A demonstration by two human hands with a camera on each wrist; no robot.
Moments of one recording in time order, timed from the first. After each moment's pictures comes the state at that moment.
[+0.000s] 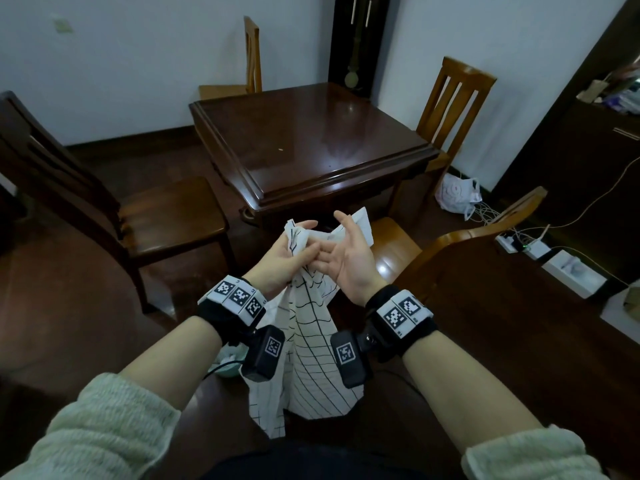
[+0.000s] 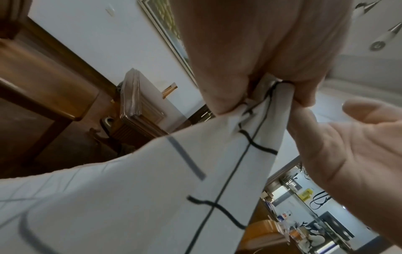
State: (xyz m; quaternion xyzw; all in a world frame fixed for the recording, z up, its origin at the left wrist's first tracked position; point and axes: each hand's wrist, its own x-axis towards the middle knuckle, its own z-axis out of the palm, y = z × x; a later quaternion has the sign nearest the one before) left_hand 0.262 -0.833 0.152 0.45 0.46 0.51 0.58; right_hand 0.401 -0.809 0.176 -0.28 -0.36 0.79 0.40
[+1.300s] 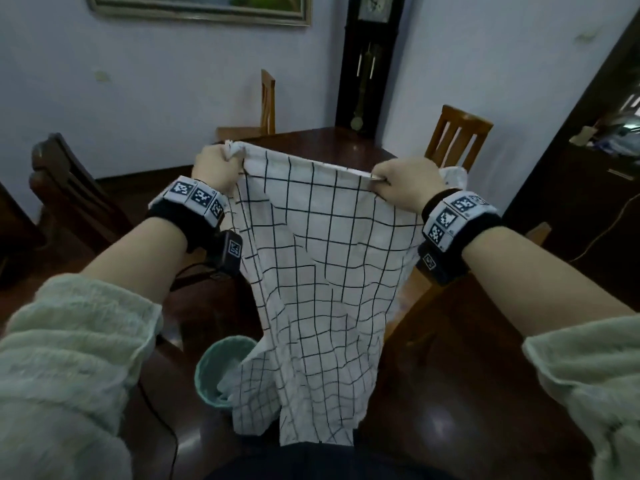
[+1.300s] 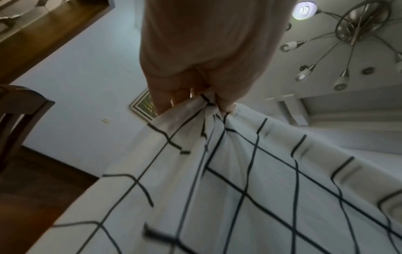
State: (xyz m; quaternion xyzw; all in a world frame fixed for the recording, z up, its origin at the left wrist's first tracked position) left_hand 0.111 -0.771 0.295 0.48 0.77 0.41 0.08; right_hand 0.414 -0.711 0.319 -0.44 -0.88 -0.14 0.10
